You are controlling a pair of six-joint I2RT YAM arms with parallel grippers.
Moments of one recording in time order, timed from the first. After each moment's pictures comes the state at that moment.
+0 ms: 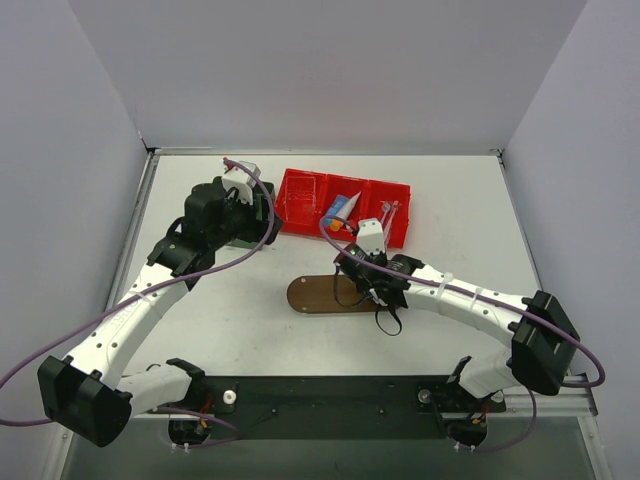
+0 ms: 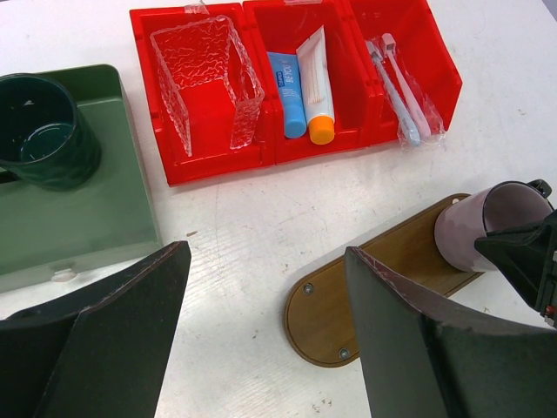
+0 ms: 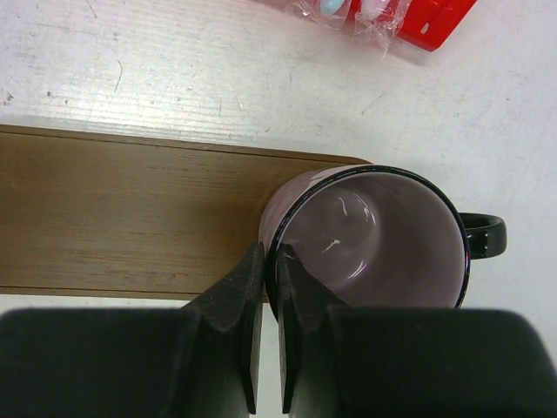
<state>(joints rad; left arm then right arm) -0.45 1.14 1.06 -0.32 0.10 -0.19 0.92 1.40 0.96 -0.61 0.61 0.58</state>
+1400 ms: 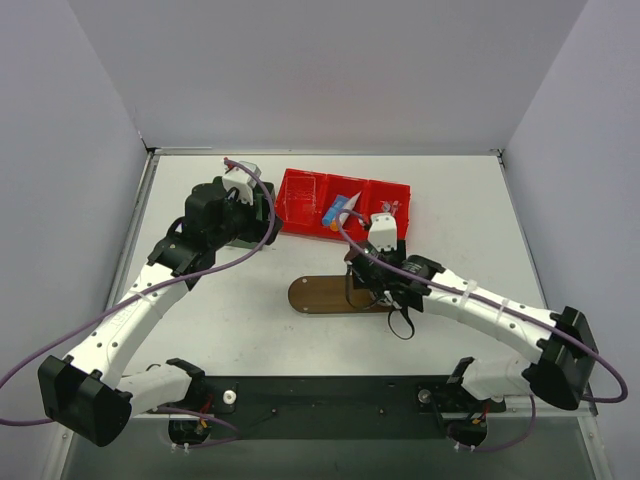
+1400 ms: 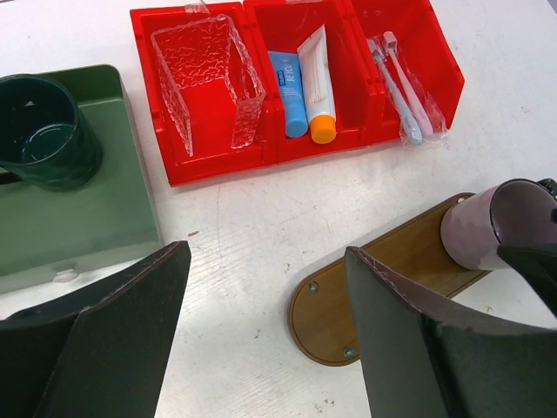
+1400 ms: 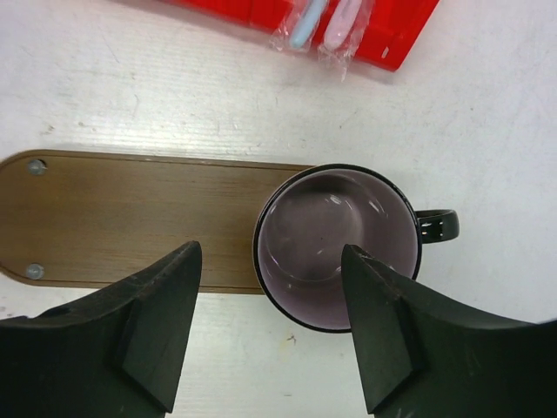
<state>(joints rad) -0.45 1.14 1.06 -0.32 0.10 -0.19 0.93 1.32 0.97 -0.66 0.65 0.61</state>
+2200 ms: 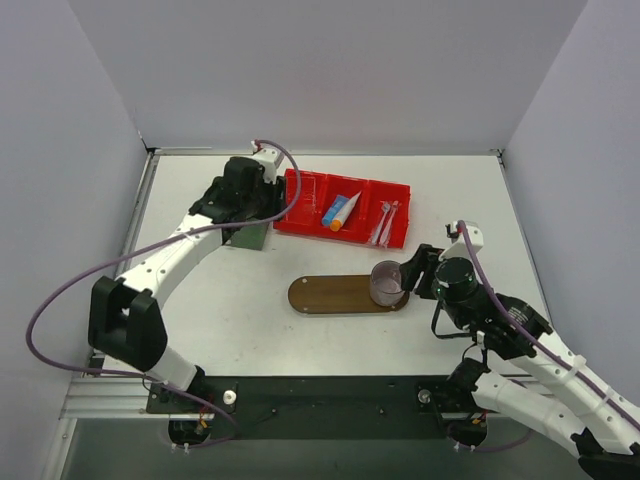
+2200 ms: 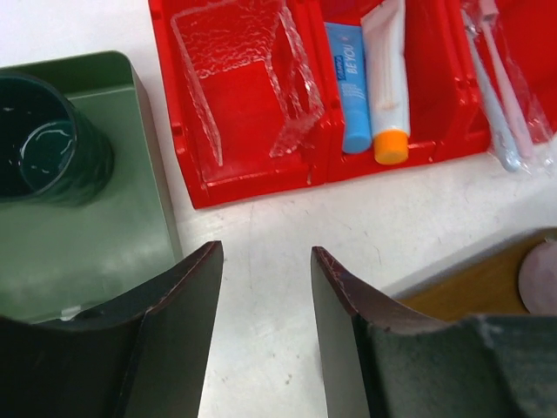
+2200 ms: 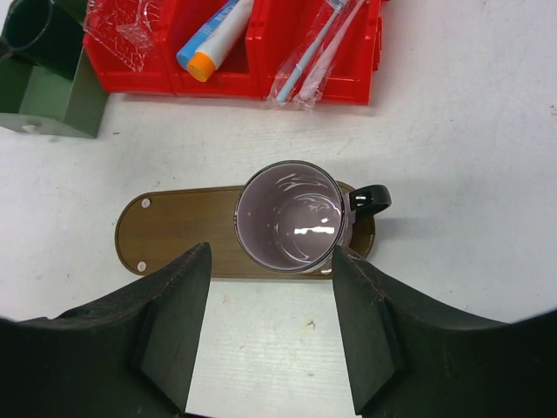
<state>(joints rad) -0.44 1.48 1.23 -0.33 0.04 -0.15 0.80 0.72 0.83 -0.68 0.53 0.64</state>
